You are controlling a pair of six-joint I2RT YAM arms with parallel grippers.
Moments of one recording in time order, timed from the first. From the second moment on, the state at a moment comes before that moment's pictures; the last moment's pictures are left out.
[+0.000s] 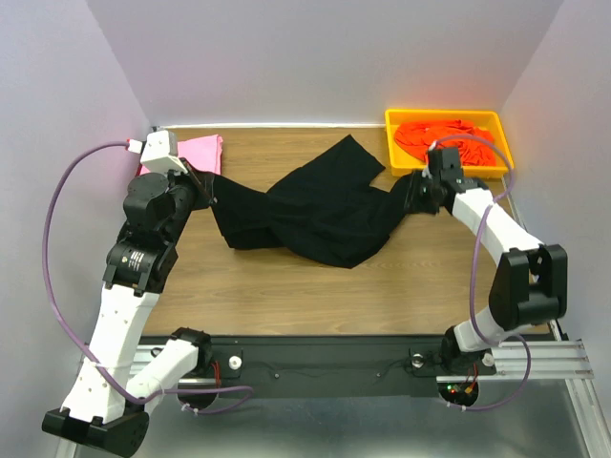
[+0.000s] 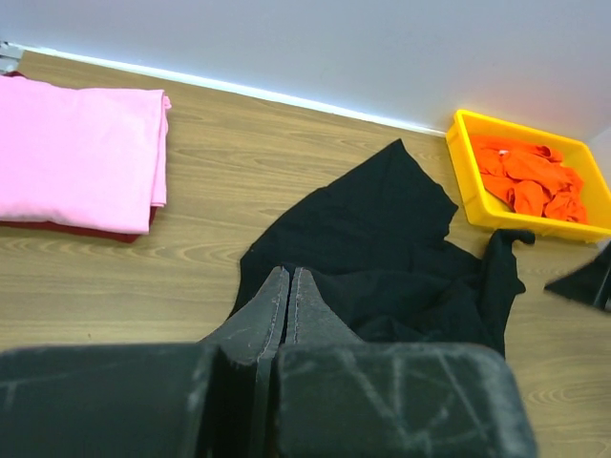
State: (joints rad) left arm -0.26 0.83 1.14 -0.46 -0.11 -0.37; right arm 0.13 1.56 1.23 -0.52 0.04 0.37
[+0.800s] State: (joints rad) left arm -0.26 0.88 1.14 -0.44 -0.09 -0.38; right arm 0.16 1.55 0.83 -0.35 -0.25 0.43
